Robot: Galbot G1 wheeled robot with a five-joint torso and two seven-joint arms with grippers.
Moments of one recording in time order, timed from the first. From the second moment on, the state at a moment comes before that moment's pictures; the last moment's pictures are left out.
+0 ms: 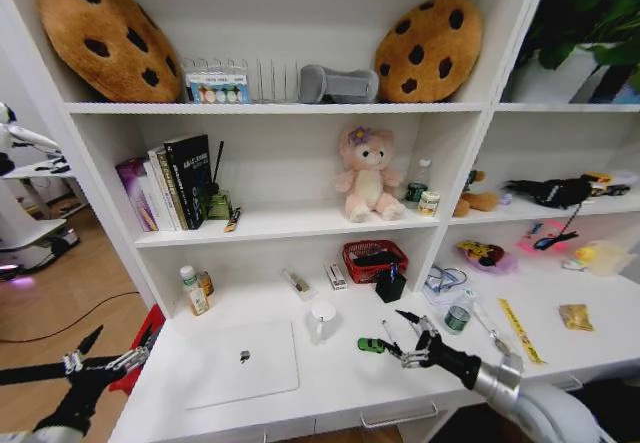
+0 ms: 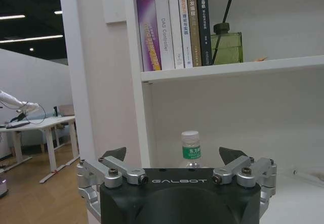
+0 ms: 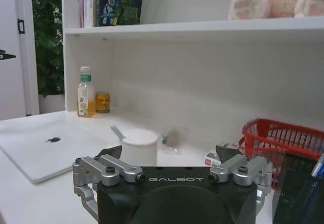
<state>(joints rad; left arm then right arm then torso) 1.97 -1.32 -1.13 -2.24 -0.50 -0.04 0.16 -1.68 0.79 0.81 1.90 0.66 0.06 -0.77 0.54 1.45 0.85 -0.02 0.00</state>
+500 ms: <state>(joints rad) 1.97 -1.36 -1.12 -2.21 -0.48 -0.04 0.16 -1.48 0.68 0.70 1.62 0.57 0.08 -1.06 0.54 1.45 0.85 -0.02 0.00</state>
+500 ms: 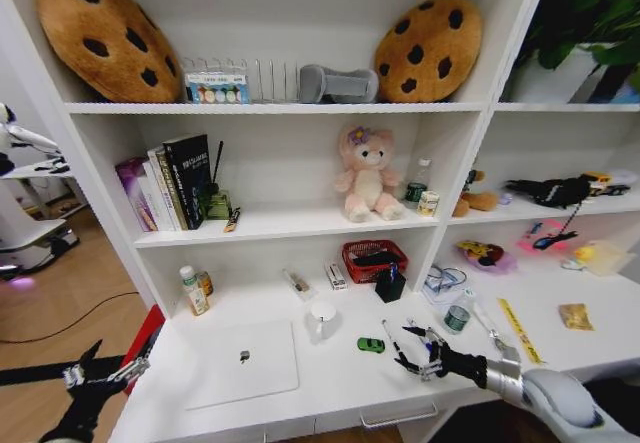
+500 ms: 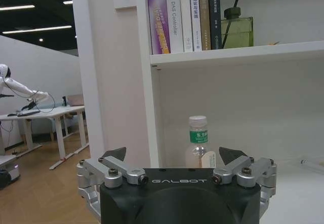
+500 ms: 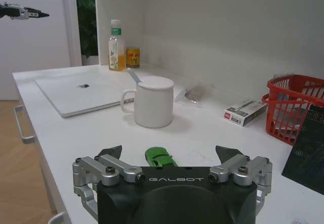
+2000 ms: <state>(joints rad) 1.98 -1.40 -1.12 -2.25 -0.47 -0.04 0.15 -1.07 0.77 0.24 1.43 0.33 0.14 -0.97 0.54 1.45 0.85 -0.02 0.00</state>
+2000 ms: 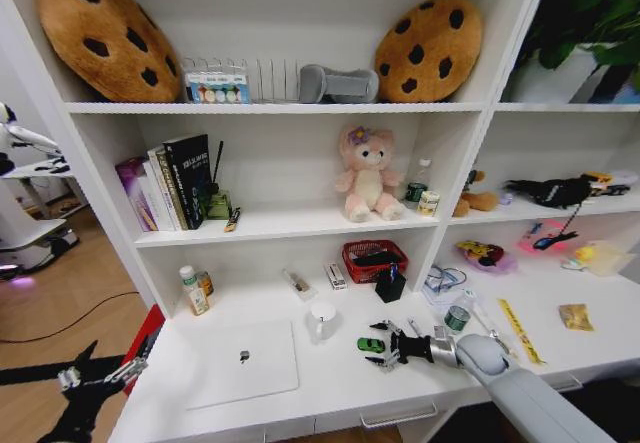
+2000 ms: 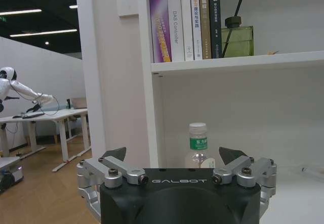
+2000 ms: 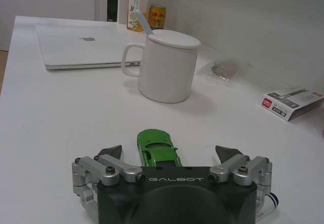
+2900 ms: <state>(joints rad) 1.98 -1.39 -1.12 -2.24 -0.47 -0.04 0.15 -1.08 0.79 0.26 1.41 0.28 0.13 -1.02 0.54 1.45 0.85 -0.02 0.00</state>
